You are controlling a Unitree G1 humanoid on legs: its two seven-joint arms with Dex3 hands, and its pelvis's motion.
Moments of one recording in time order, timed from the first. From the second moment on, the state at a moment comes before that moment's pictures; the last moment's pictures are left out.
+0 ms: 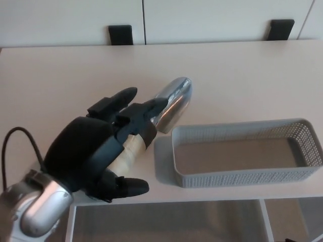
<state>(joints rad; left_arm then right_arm) 0.01 0.47 -0.23 -0.39 0.61 -0.03 -0.24 0.42 -0.36 0.07 0.30 -0.12 -0.27 0.19</state>
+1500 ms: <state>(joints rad) -0.04 0.25 -0.32 -0.15 1.12 0.40 -0.06 0.41 -0.40 0.09 0.31 -0.15 -0.26 0.19</state>
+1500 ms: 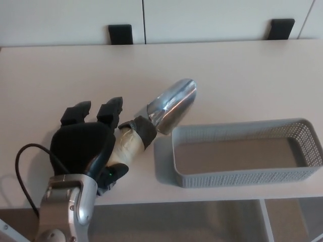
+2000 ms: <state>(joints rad) -0.05 0.23 -0.38 -0.12 1.13 0.45 -0.06 0.41 -0.41 0.10 0.28 -0.15 -0.25 0.20</state>
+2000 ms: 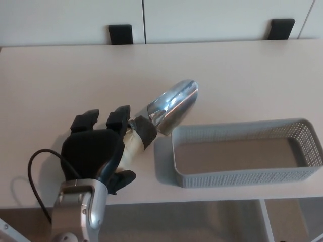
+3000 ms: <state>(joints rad) -0.15 0.26 -0.37 0.07 1.11 0.47 -0.03 0.40 -0.42 0.11 0.26 -0.16 -0.21 0.22</state>
